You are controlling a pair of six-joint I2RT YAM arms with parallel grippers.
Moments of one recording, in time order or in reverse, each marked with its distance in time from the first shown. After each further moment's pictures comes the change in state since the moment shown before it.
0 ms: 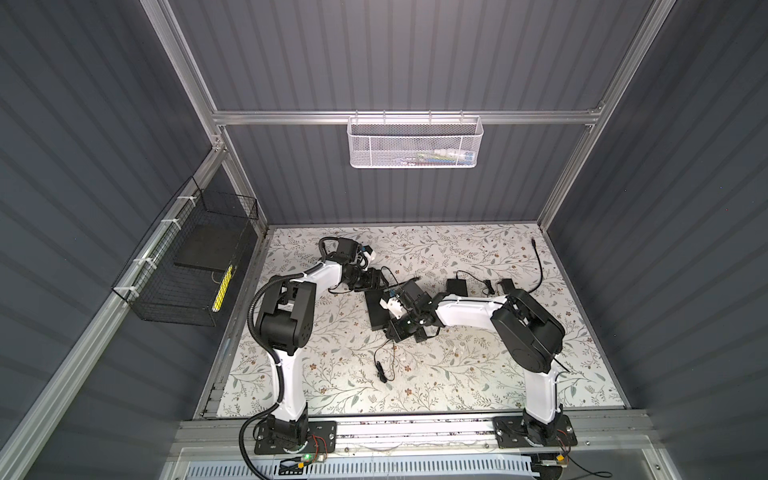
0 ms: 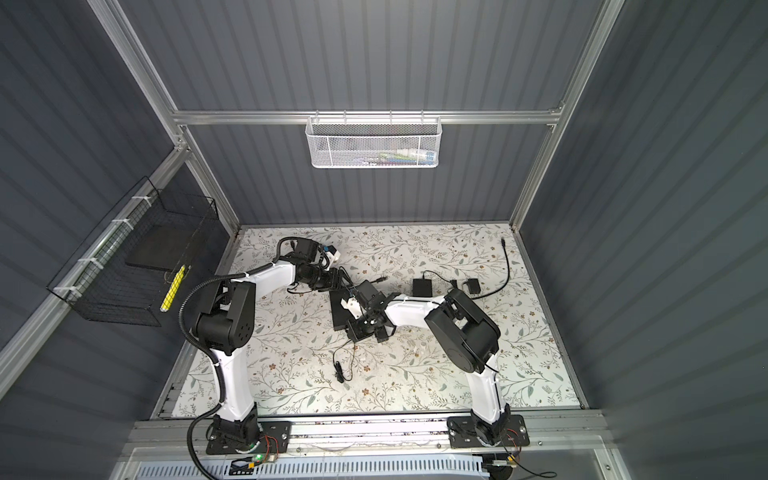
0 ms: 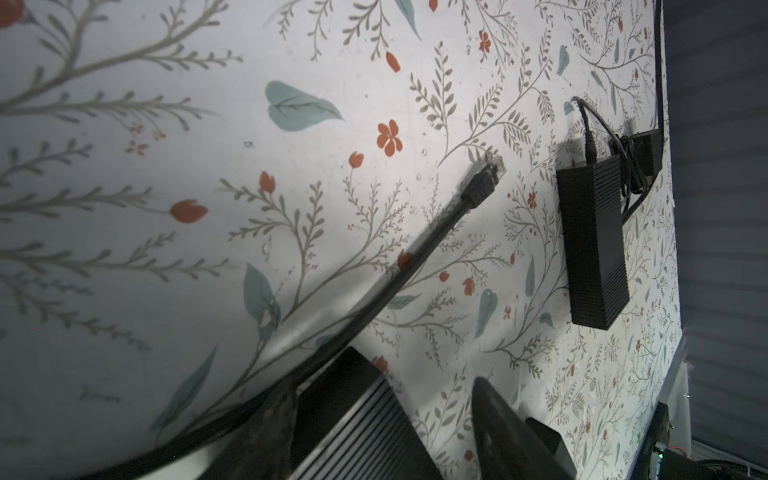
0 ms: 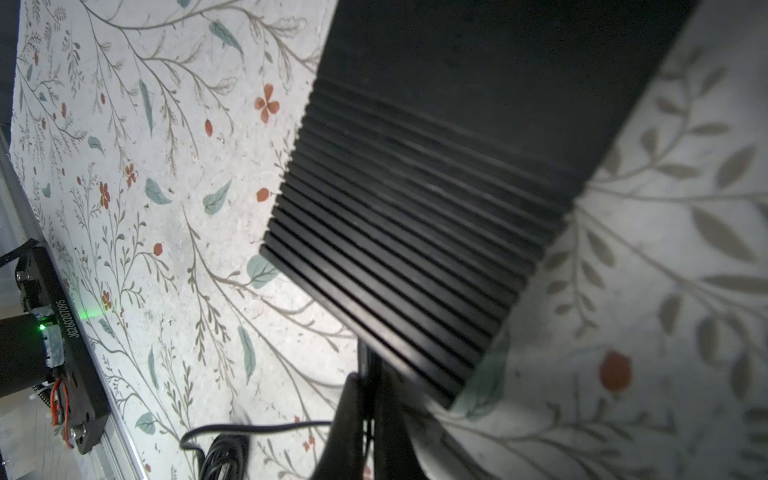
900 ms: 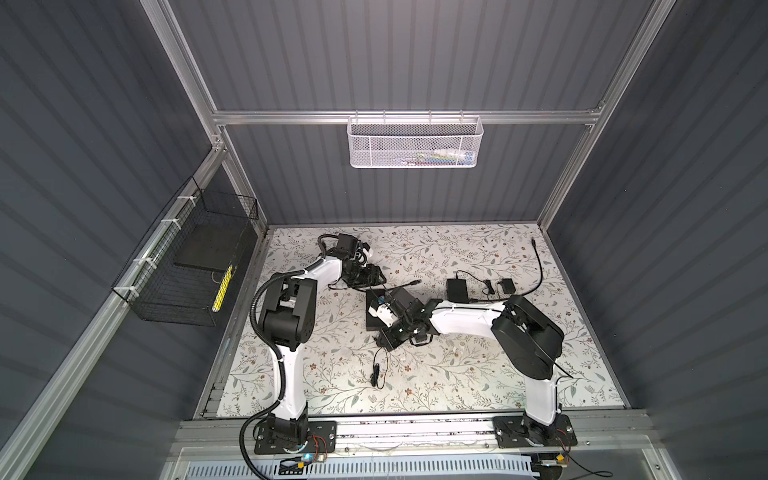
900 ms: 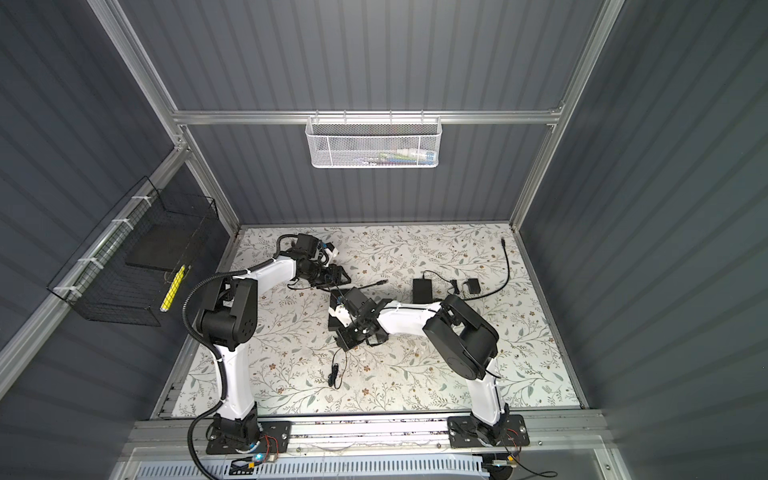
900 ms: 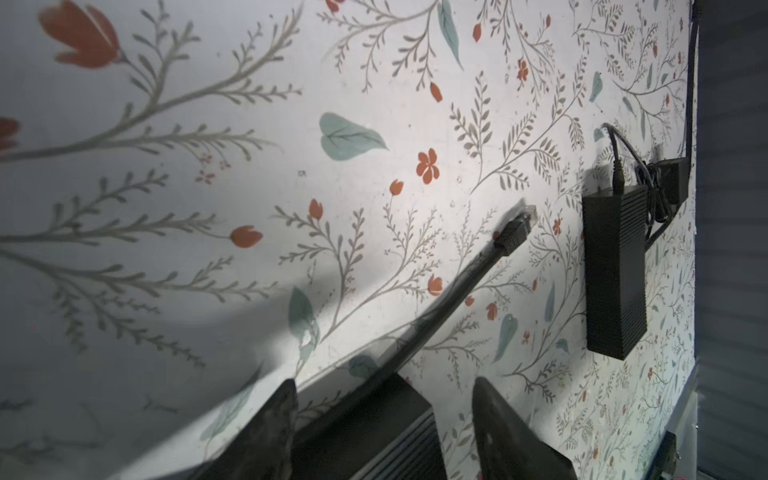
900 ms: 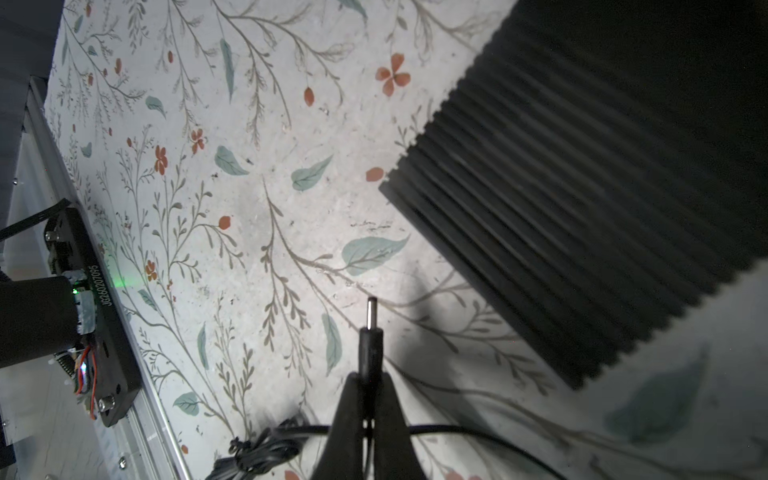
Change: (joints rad) left arm 0.015 0.059 0.105 -0.059 -0.029 -0.023; right arm 0.093 -0.003 0.025 0.006 -0.001 0.005
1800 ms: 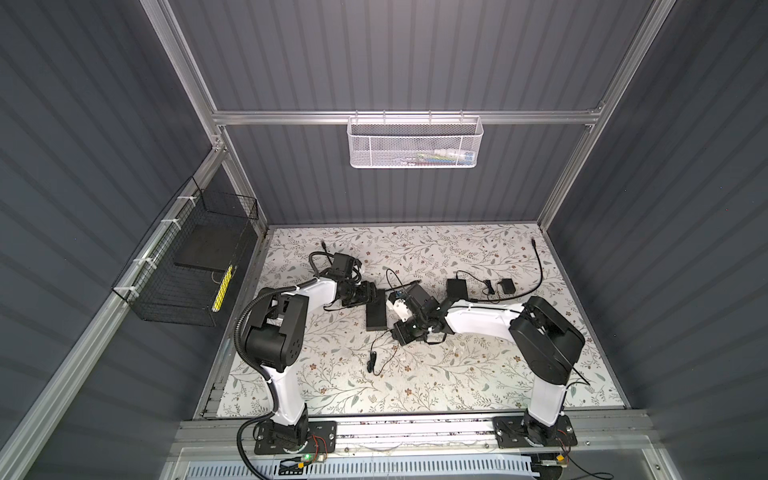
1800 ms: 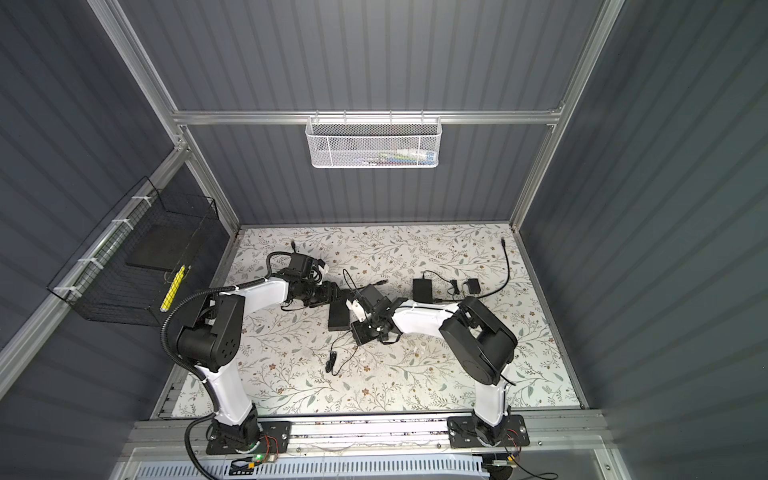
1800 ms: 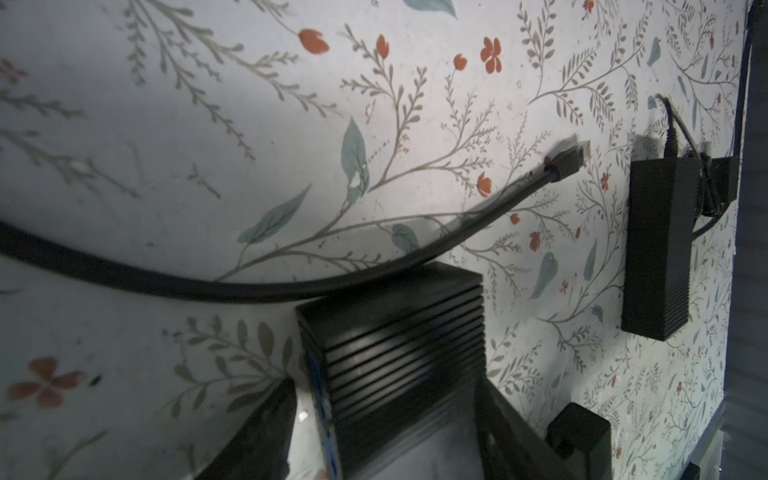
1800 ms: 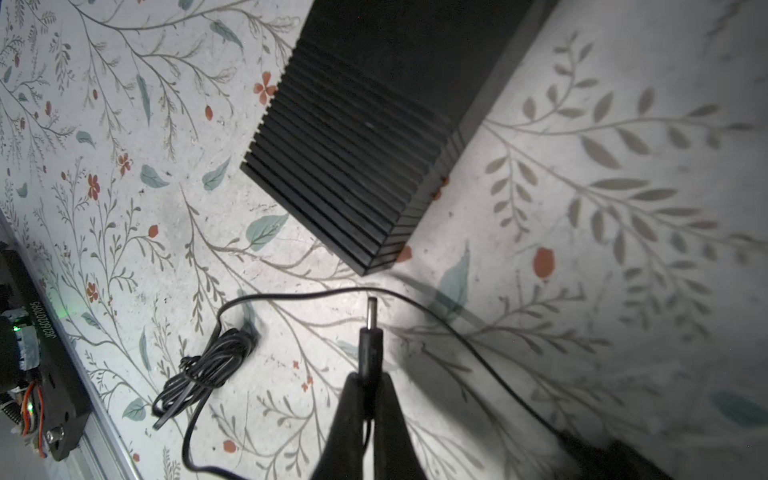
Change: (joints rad) left arm -0.023 -0.214 -0.367 0.175 -0.117 -0.132; right arm -0.075 -0.141 -0.126 -0.008 0.110 0.013
